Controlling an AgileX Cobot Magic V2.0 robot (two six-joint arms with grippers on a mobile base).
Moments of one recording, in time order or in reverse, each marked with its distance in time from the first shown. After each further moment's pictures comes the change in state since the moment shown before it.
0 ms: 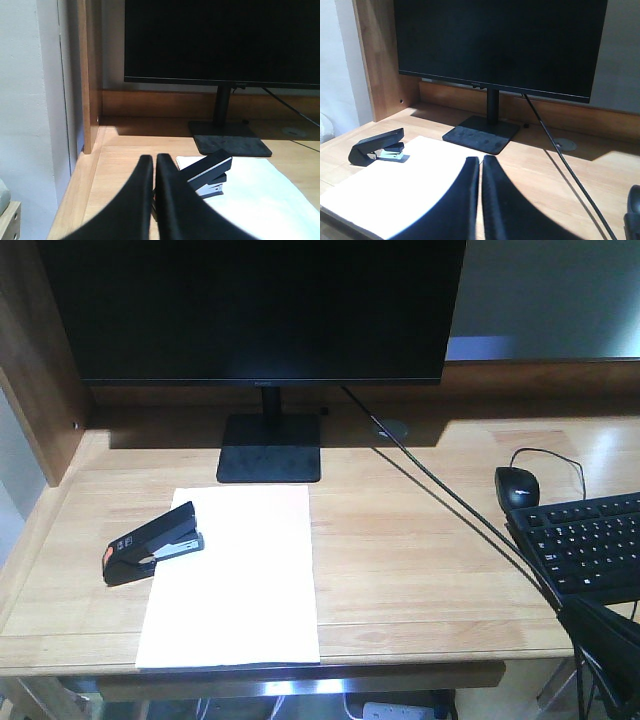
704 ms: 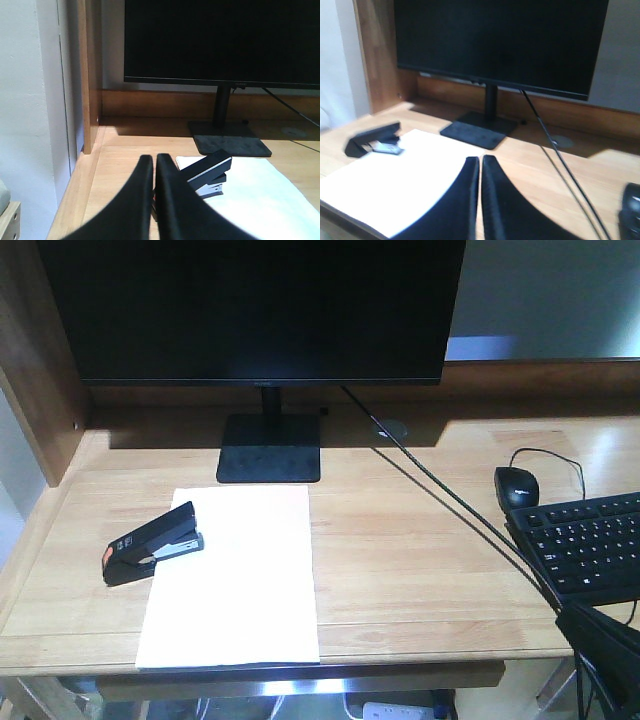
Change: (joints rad) left arm 0.000 0.000 0.000 0.000 0.000 0.000; right arm -0.018 0.000 0.021 0.004 -0.002 -0.042
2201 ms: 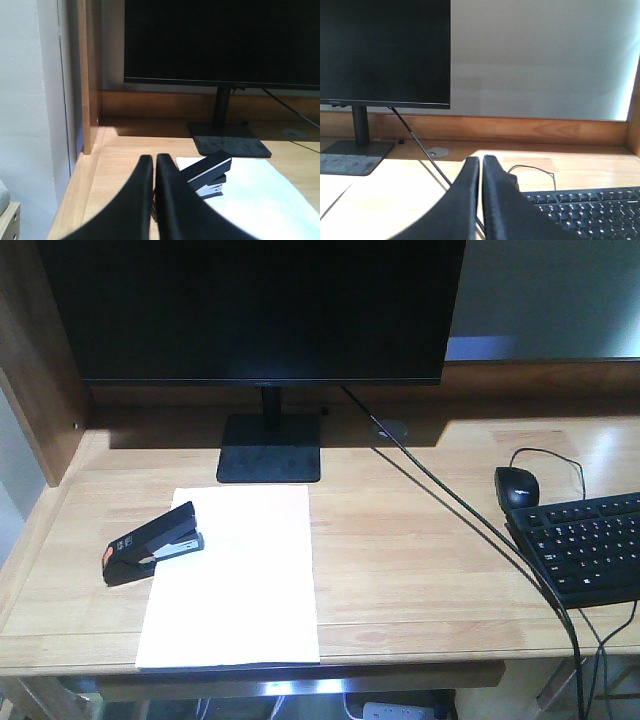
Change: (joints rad) left arm 0.000 0.000 0.000 -0.002 -0.002 0.000; right arm -0.388 -0.314 0.097 0.685 0.114 -0.683
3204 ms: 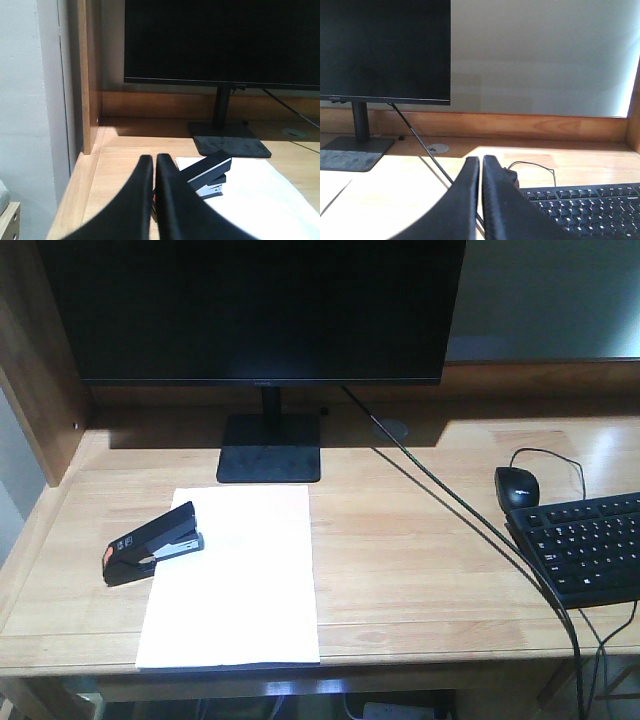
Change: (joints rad) left arm 0.000 0.000 0.000 -0.001 0.000 0.000; right arm 0.000 0.000 0.000 0.000 0.017 0.000
